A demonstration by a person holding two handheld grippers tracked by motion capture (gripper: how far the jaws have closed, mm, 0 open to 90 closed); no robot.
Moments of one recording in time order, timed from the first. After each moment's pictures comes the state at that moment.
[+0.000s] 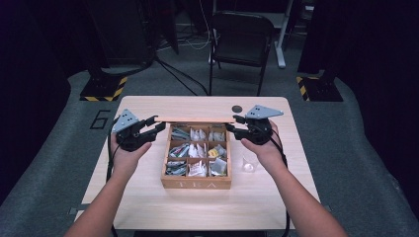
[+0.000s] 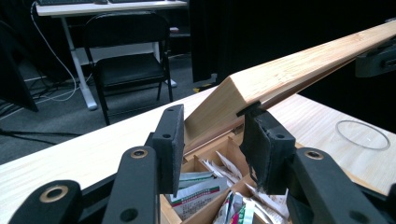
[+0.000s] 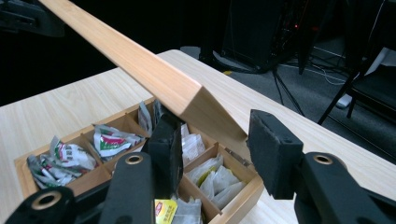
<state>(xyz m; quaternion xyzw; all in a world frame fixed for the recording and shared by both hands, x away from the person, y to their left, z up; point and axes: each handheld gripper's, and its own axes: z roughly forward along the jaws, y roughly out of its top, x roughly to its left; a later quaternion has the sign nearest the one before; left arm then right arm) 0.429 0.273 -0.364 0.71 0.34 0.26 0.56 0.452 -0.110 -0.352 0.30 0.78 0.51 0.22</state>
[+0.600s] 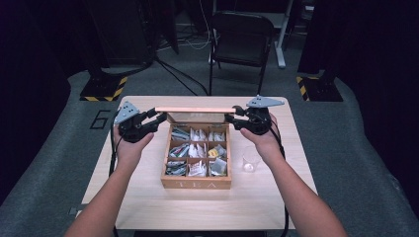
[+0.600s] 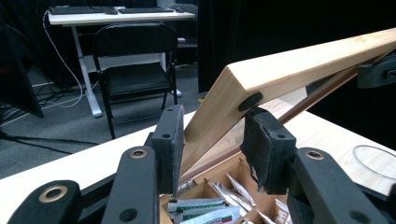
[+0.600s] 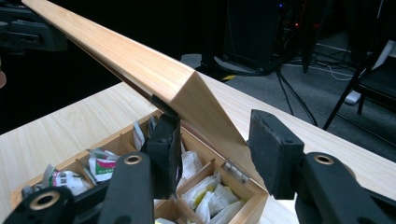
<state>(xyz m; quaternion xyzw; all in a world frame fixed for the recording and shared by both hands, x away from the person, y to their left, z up) 0.450 0.269 -0.357 0.69 0.35 0.27 0.57 0.477 -0.111 -0.345 0.33 0.76 0.53 0.20</state>
